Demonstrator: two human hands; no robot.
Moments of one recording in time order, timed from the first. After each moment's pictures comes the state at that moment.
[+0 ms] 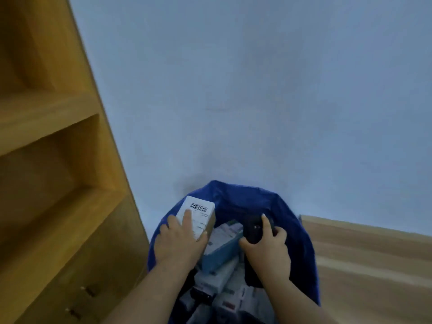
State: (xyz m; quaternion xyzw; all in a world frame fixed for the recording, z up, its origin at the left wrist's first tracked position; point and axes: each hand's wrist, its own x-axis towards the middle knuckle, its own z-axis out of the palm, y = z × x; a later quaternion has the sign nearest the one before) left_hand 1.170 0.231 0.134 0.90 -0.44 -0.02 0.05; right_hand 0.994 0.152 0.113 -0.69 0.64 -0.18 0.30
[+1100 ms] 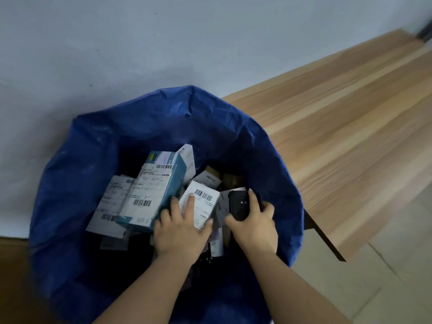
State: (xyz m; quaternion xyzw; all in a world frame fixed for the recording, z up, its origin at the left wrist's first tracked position) left_hand 1.150 0.165 -0.059 0.65 -0.74 -0.10 -0.14; right_hand 0.996 0.200 -0.050 -0.37 0.87 -0.14 0.31
